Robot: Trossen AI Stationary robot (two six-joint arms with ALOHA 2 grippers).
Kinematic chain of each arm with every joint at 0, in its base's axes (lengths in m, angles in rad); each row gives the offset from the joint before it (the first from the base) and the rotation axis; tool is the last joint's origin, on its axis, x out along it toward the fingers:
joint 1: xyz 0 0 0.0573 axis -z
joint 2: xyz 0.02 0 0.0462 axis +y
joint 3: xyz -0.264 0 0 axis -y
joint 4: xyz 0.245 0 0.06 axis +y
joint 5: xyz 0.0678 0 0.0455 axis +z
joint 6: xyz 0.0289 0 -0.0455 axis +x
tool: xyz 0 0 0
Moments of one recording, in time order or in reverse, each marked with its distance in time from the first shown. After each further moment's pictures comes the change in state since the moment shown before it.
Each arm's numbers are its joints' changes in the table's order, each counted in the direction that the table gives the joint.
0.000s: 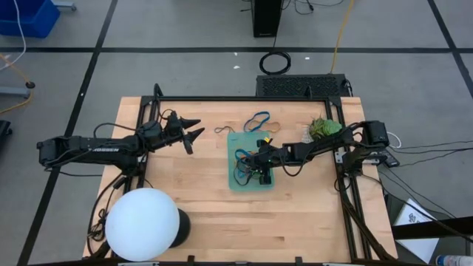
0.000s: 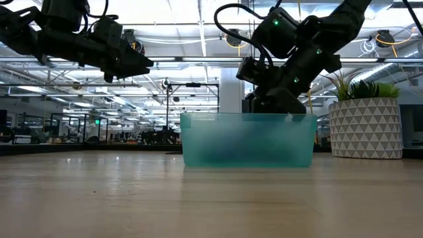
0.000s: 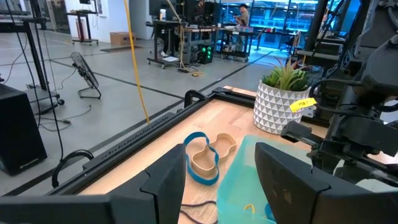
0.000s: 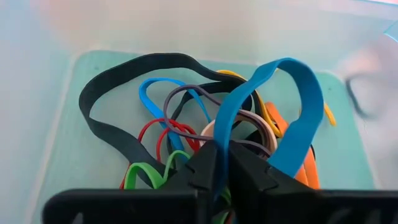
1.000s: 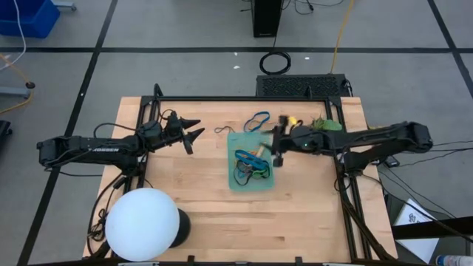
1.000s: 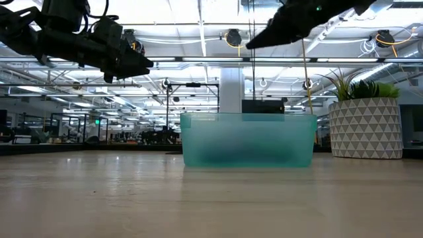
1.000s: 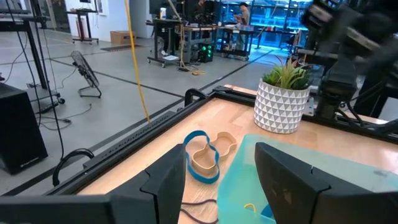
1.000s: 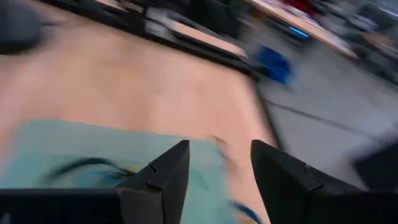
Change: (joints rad) left arm 0.000 0.000 0.000 0.005 0.000 0.000; right arm 0.011 -0.519 0.000 0.109 -0.218 -0.192
